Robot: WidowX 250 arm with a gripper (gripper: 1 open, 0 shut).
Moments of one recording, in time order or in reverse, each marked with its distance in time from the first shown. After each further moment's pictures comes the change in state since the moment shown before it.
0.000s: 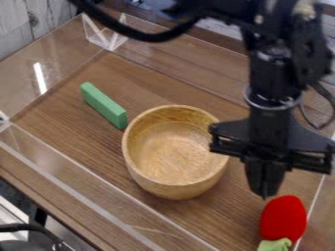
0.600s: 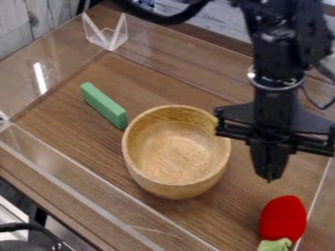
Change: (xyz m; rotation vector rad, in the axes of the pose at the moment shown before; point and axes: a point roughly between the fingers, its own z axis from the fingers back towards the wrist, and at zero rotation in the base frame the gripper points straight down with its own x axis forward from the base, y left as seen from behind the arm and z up) arm 0.009 -0.013 -0.002 0.007 0.015 -0.065
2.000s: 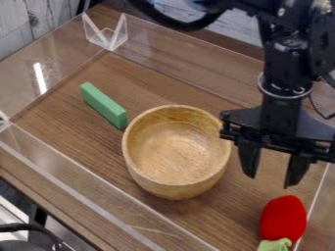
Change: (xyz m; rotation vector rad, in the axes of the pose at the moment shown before) arm 0.006 0.004 -0.008 0.047 -0.011 0.025
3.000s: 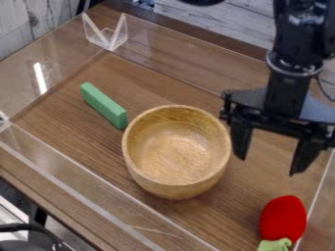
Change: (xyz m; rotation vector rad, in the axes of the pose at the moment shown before) arm 0.007 0.009 0.021 0.072 0.023 0.018
